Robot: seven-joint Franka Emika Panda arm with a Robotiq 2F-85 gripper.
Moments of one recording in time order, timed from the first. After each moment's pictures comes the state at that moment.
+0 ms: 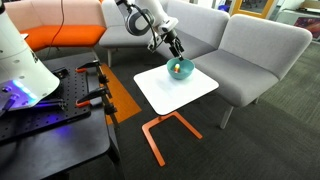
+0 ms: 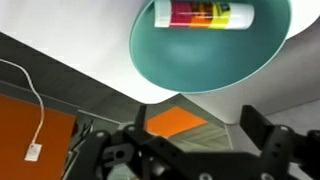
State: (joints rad) arm 0.85 0.98 -0.57 -2.10 0.60 3.34 0.57
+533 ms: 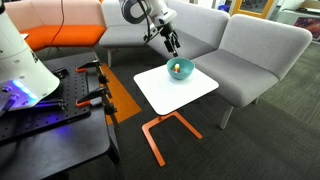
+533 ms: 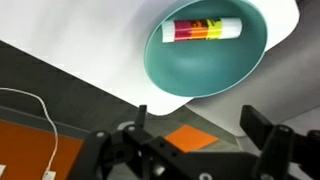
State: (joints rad) arm 0.84 0.79 -0.57 -2.22 0.59 3.23 0.57
